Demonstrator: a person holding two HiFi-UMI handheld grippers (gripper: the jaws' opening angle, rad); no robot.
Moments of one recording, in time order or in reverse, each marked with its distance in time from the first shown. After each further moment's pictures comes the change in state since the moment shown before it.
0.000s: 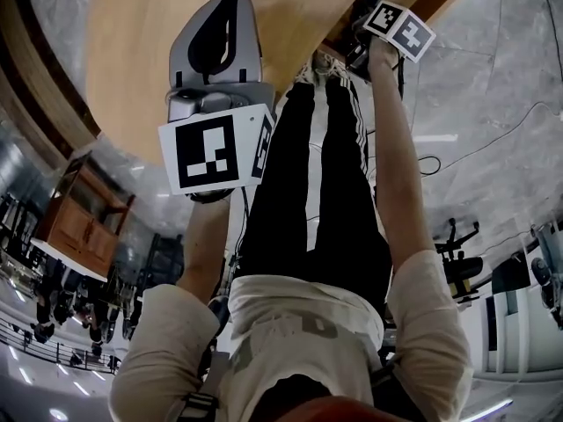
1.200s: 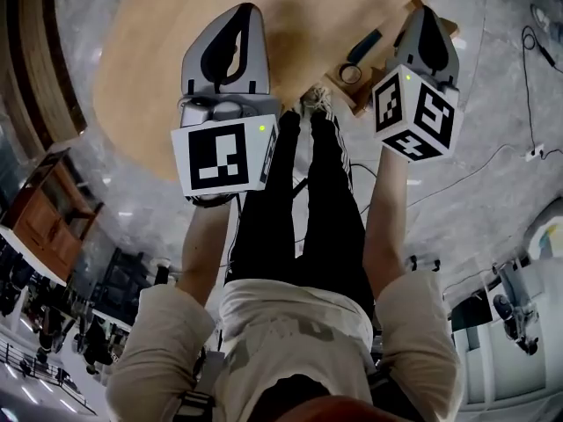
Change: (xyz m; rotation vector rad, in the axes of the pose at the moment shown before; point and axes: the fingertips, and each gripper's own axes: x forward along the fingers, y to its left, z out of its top) left arm -0.046 0.031 0.050 -0.053 -0.148 0.121; right arm -0.250 0.186 0.128 -0.681 -0.766 0.053
